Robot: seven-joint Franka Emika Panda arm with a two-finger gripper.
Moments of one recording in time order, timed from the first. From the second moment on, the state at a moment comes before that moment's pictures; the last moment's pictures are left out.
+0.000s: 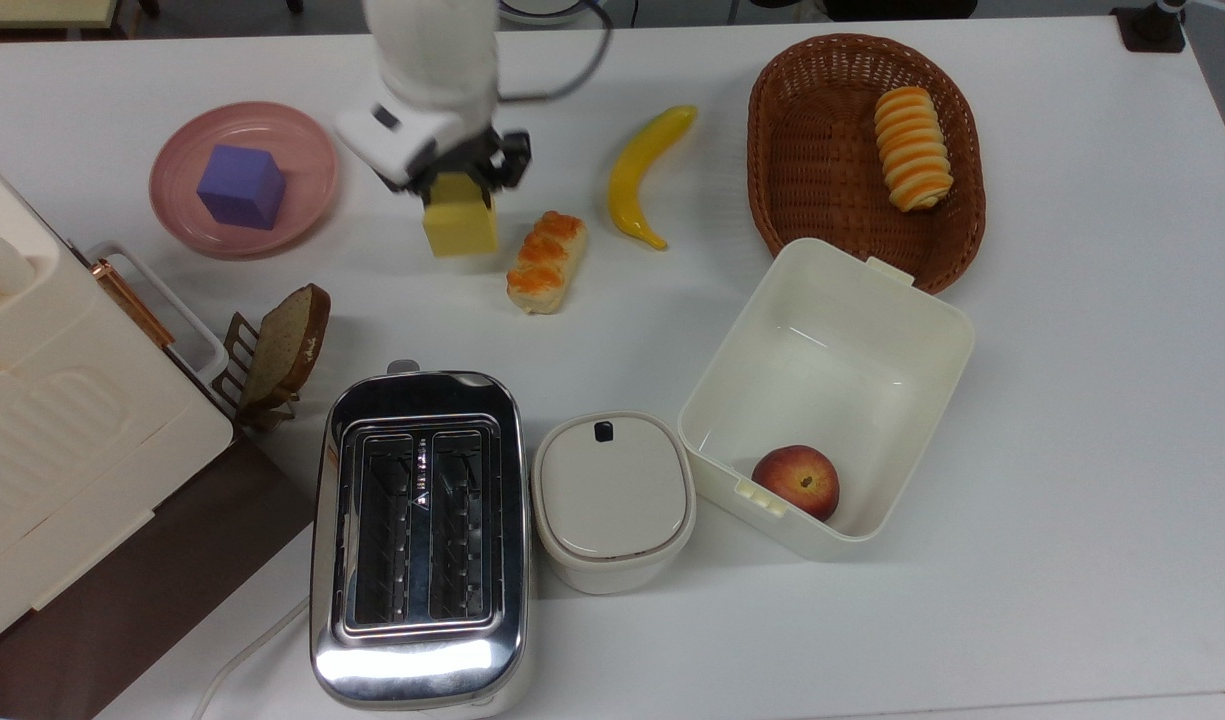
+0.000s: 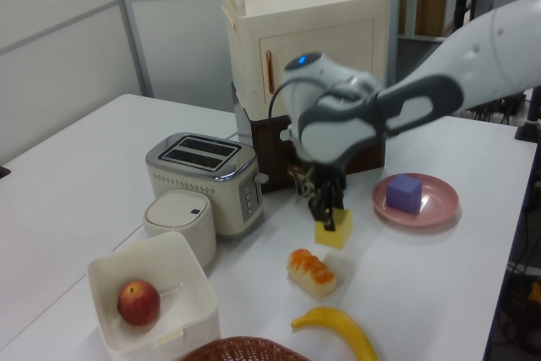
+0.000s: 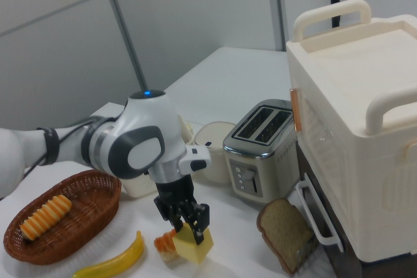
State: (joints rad) arm 0.22 0.15 -0.28 -1.96 -0.09 2.00 -0.12
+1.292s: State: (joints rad) arm 0.22 0.17 -0.18 -1.91 -0.11 1.96 0.06
